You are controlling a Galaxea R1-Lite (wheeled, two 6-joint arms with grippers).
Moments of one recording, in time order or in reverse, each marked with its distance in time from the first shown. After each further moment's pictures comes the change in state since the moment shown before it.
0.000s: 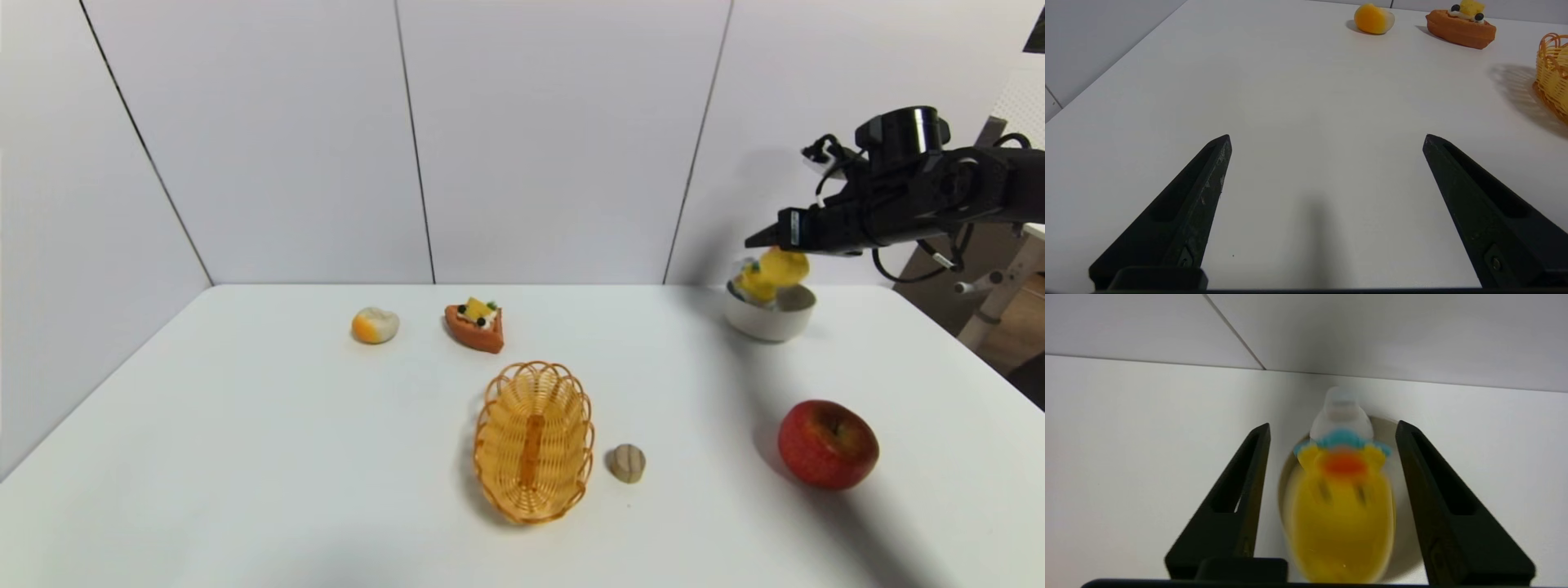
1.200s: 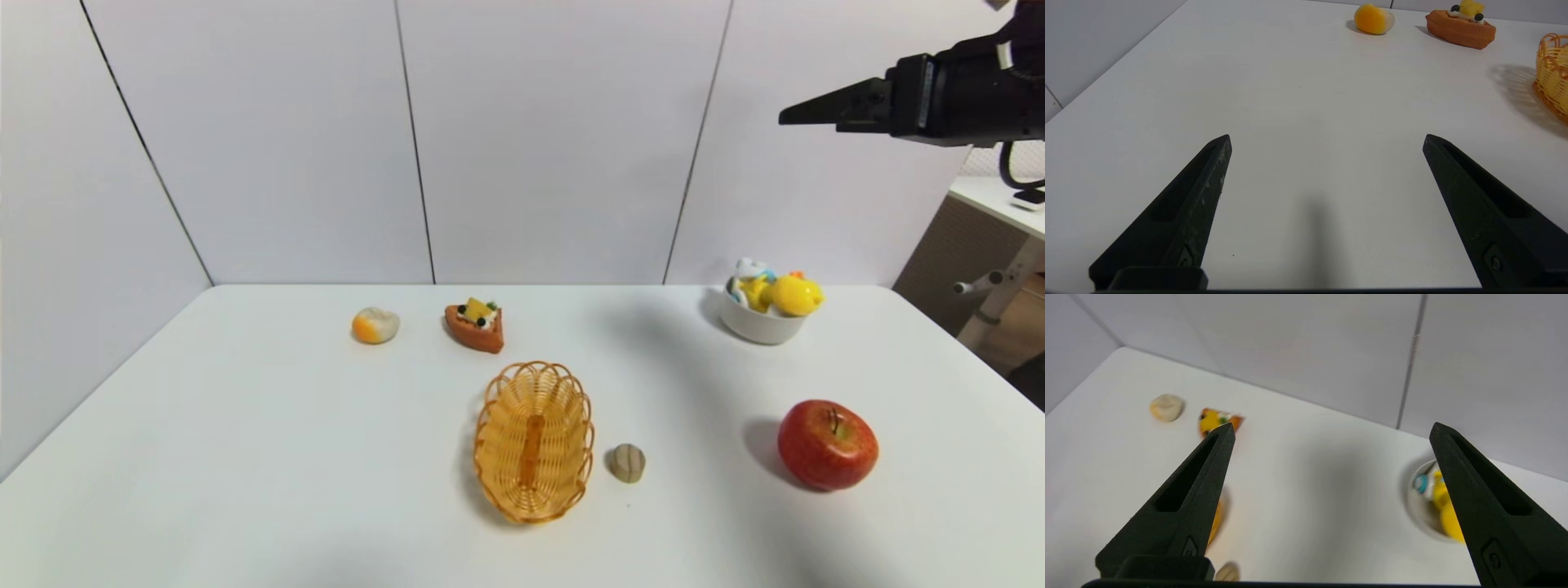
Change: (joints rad) left arm 0.000 0.000 0.000 0.000 0.000 0.000; right arm 0.126 -0.520 0.190 0.007 0.175 0.013
